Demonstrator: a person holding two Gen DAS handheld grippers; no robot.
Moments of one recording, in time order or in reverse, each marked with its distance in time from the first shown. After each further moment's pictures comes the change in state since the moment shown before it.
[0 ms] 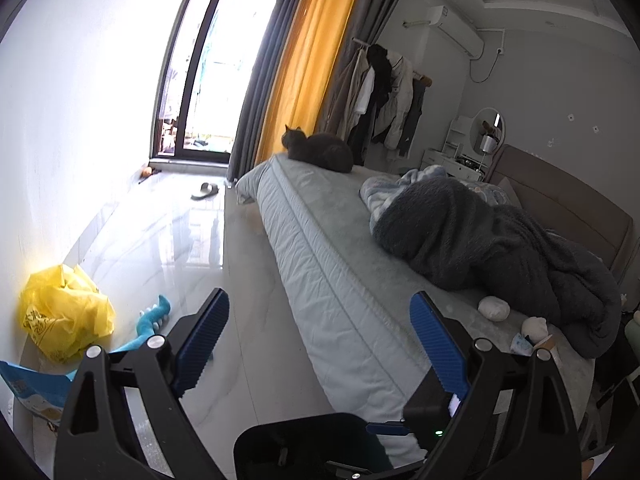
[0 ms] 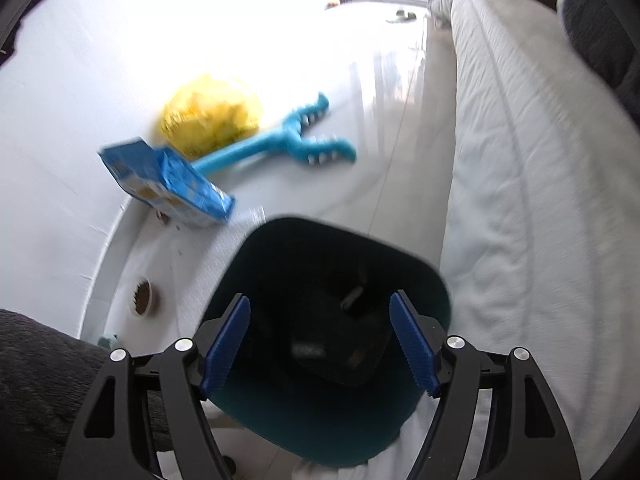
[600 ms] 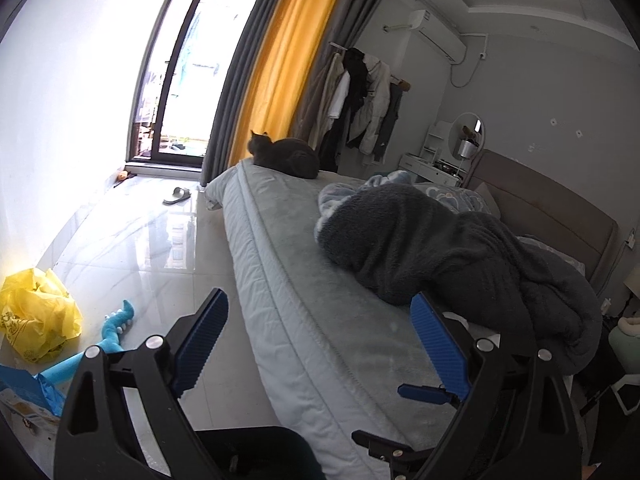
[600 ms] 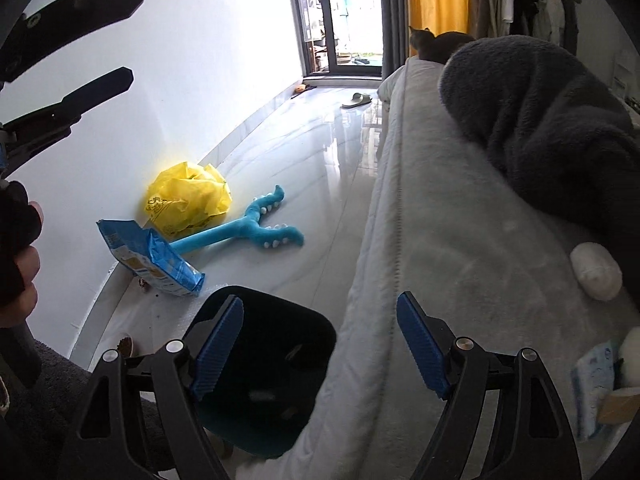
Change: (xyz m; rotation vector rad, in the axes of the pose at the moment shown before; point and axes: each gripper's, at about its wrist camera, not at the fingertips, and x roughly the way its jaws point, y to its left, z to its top) left arm 0.017 -0.077 0.006 0.003 -0.008 -0.082; right arm -0.117 -0.073 -0.022 0.031 -0.274 -0.152
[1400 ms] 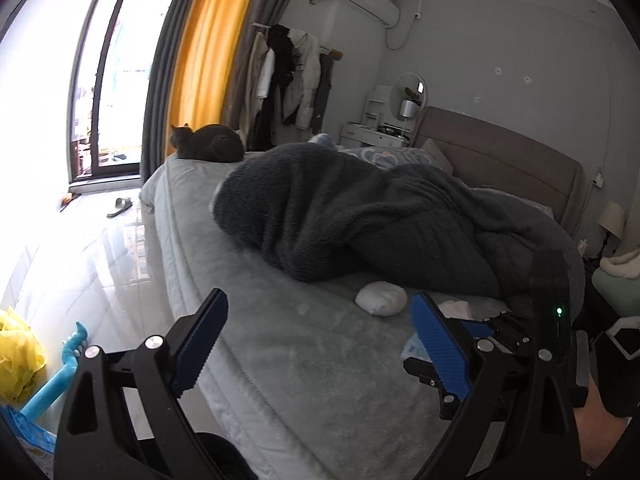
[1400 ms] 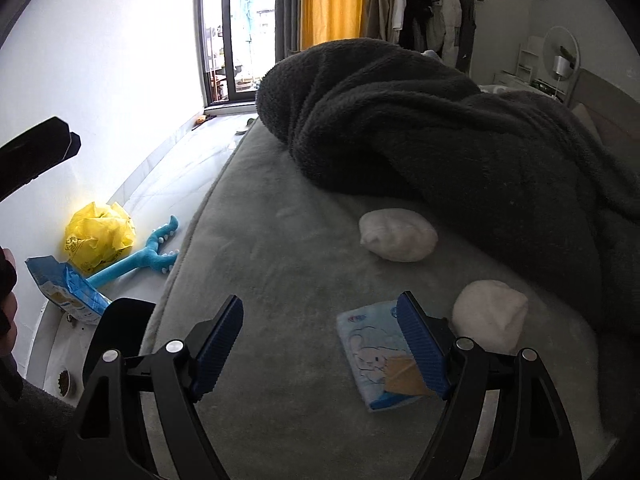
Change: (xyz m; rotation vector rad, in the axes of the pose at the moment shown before) left arm 0.049 -0.109 -0.031 0.168 0.074 -0.155; right arm -0.078 -0.124 -0.047 0.145 -0.081 -0.298
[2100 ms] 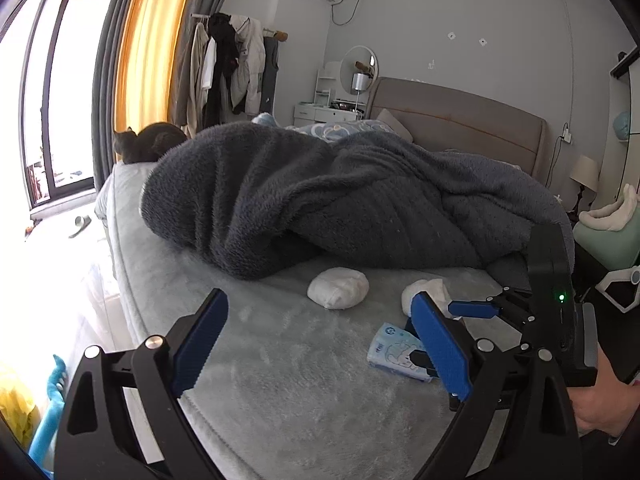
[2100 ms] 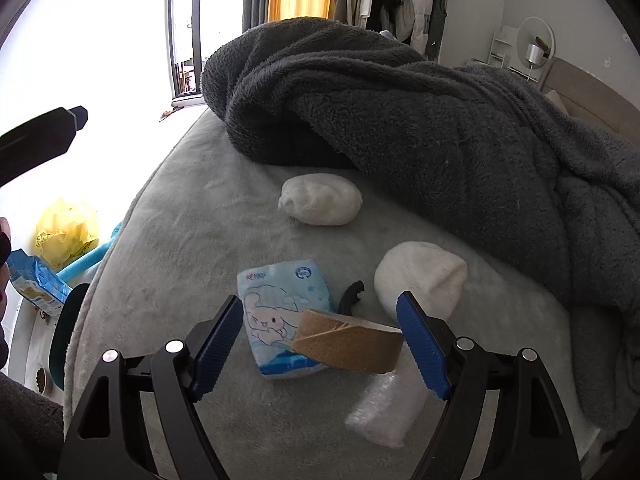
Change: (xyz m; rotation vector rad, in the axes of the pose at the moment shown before) left arm 0.056 -0.039 -0.005 0.121 0.075 -0.121; right arm 0.006 -0.049 -0.023 0.031 0.042 -0.078
